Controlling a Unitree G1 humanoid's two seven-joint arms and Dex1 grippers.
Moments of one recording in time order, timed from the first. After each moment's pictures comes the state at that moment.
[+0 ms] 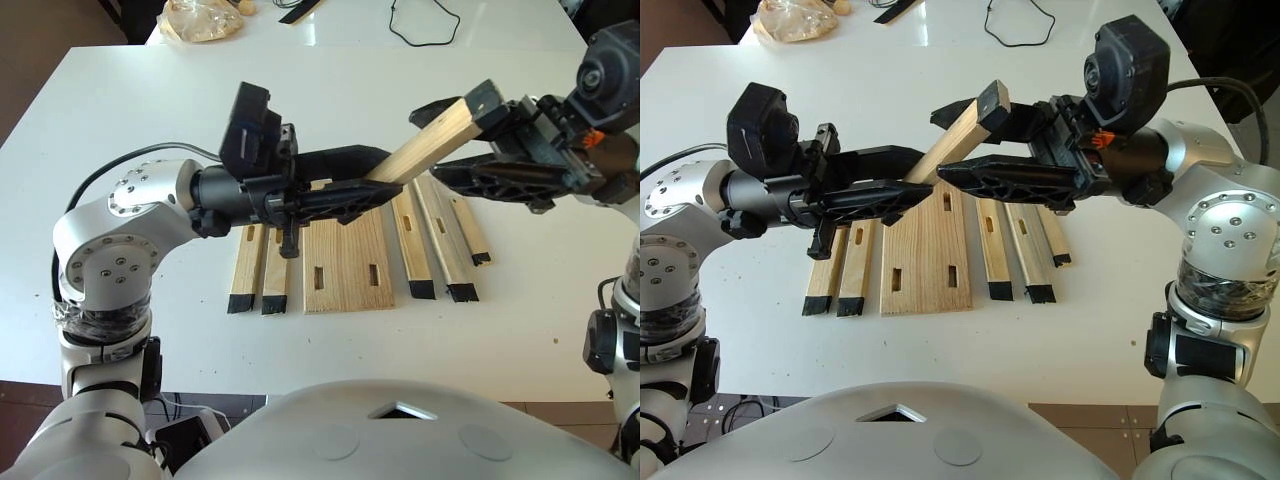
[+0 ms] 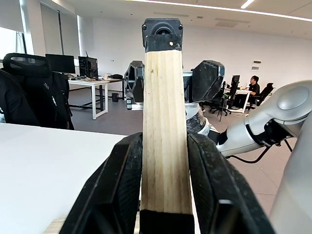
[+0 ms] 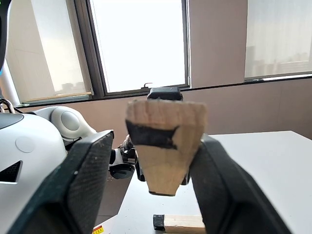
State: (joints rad) left arm -0.37 0.60 0.05 -0.60 -1.22 0.78 -0.76; right arm -0.49 -0.67 -0.18 -0.44 1.32 0.90 0.97
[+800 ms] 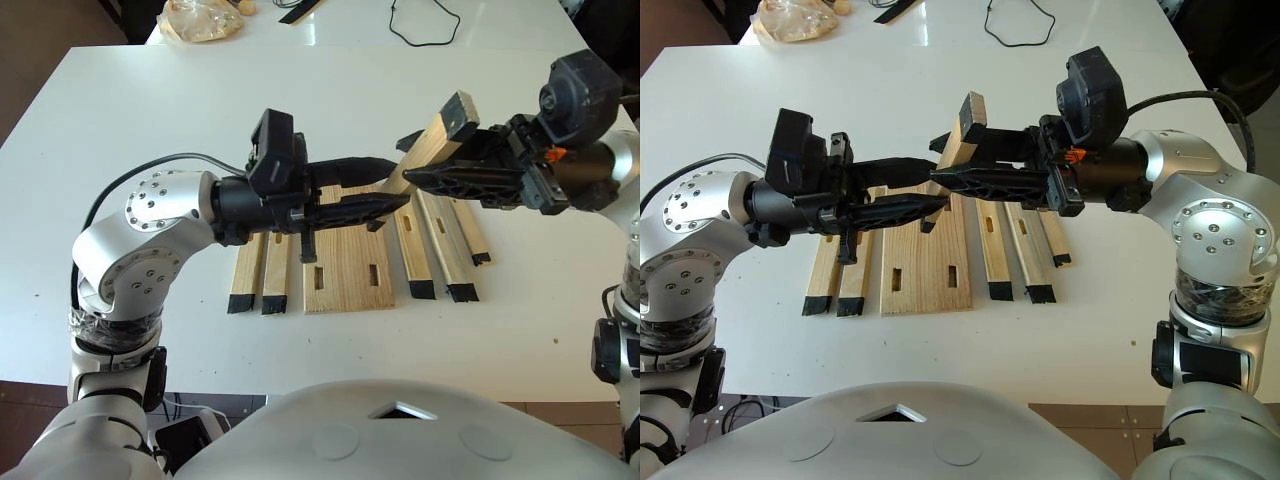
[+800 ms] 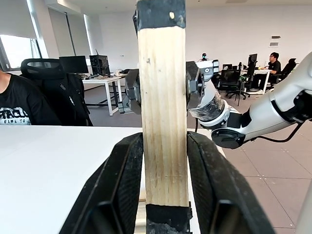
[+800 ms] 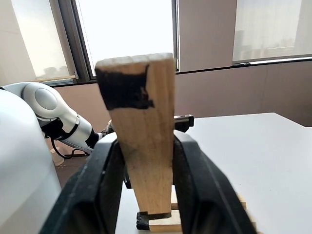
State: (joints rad) left arm -0.33 0.58 -0.02 -0.65 -0.99 0.68 -0.78; right arm -0.45 -0.69 -0.11 -0.46 1.17 0.83 1.00
